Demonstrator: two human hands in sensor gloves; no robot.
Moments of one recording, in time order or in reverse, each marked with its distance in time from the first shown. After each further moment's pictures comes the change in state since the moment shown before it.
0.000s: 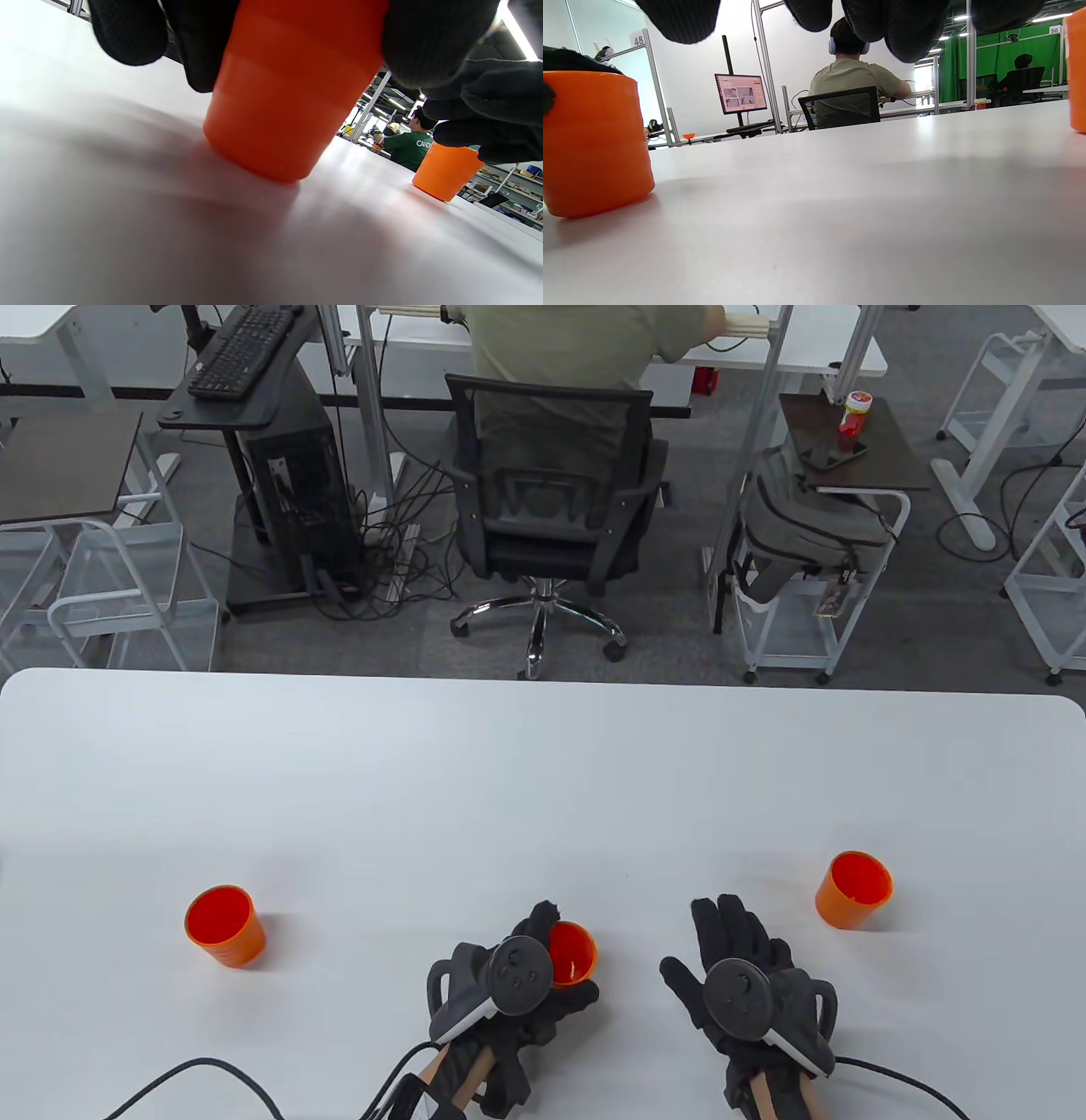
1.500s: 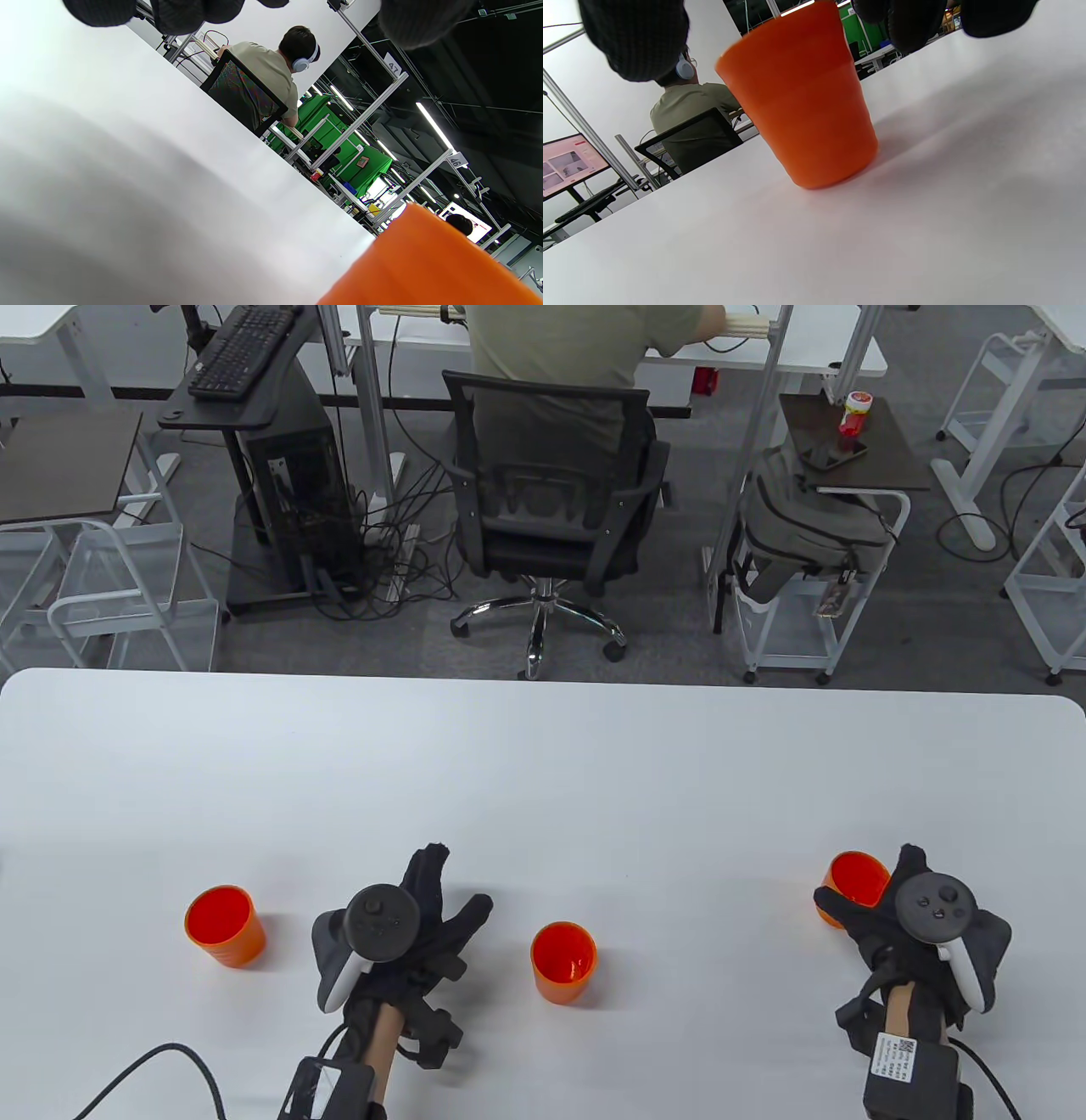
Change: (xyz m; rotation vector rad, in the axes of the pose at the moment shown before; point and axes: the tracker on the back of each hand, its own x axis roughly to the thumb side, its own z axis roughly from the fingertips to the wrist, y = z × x) left_hand -0.100 0.063 0.009 0.156 0.176 0.299; right_hand -0.190 -0.040 -0.035 -0.034 0.538 -0.303
